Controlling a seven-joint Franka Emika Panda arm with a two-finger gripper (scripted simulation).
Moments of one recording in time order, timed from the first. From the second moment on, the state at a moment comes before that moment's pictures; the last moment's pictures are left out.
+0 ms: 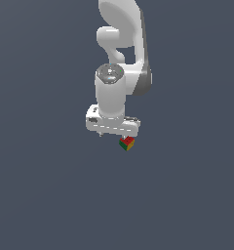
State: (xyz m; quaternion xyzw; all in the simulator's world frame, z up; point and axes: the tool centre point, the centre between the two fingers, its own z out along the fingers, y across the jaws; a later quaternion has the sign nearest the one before) arm 0.003 -0.019 0.156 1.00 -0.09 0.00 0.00
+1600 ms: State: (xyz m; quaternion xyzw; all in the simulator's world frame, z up) arm -0.040 0.050 0.085 0.93 -0.38 0.00 0.00
